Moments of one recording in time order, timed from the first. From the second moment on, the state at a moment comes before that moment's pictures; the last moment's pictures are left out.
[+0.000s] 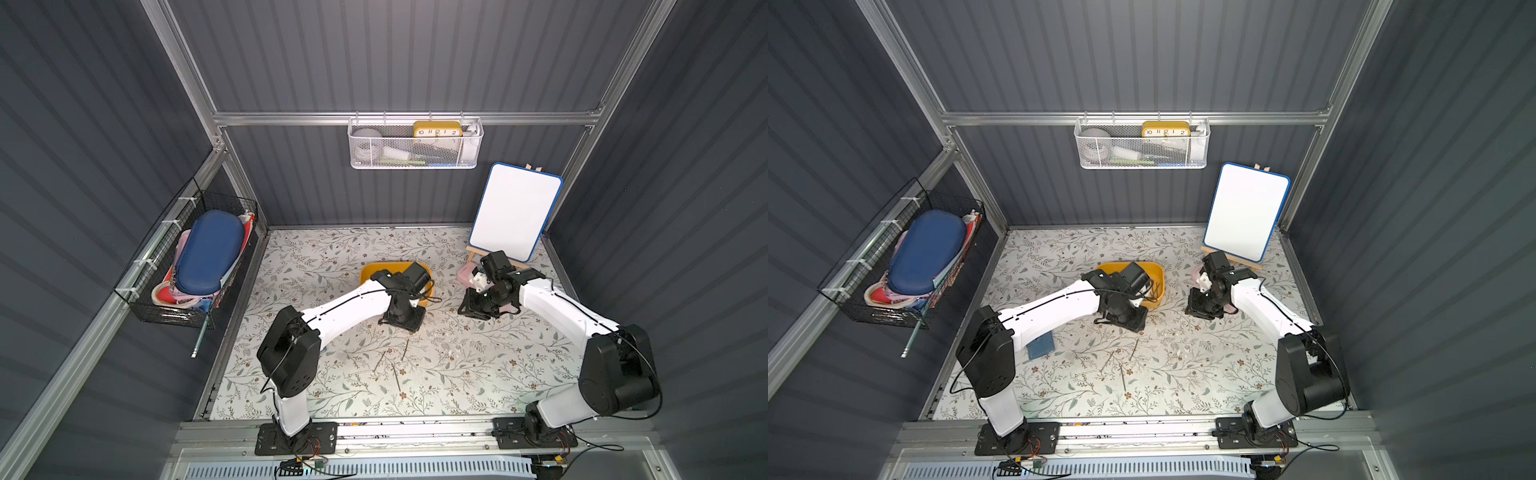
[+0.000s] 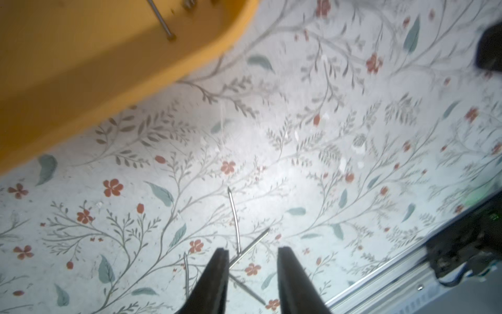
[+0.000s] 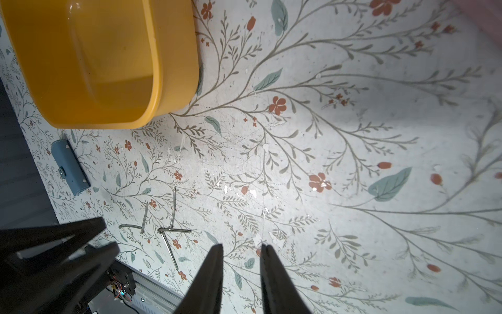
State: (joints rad) left arm -0.90 1.82 1.45 -0.96 0.13 -0.36; right arm 0.27 1.52 1.09 -0.82 -0.37 0.45
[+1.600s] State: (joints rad) left arm -0.92 1.94 1.30 -0.94 0.13 -0.37; right arm 0.27 1.52 1.07 -0.79 -0.39 0.43
